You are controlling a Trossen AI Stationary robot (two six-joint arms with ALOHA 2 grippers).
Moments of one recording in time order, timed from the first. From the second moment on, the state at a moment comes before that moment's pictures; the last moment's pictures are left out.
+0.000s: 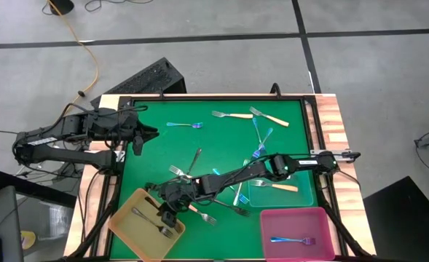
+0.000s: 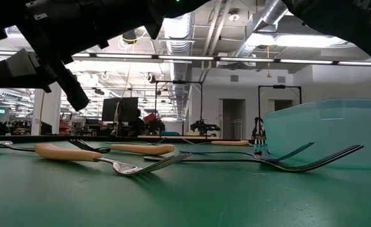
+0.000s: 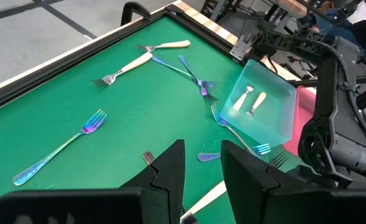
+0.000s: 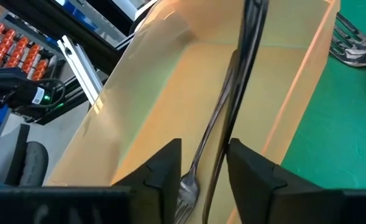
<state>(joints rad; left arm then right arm) 0.12 0.70 1.00 -0.81 -0.14 -0.52 0.24 2.64 2.35 -0.22 -0.13 0.65</state>
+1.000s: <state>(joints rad) 0.12 0.70 1.00 -0.83 -0.14 -0.52 0.24 2.64 2.35 -0.23 -0.13 0.48</state>
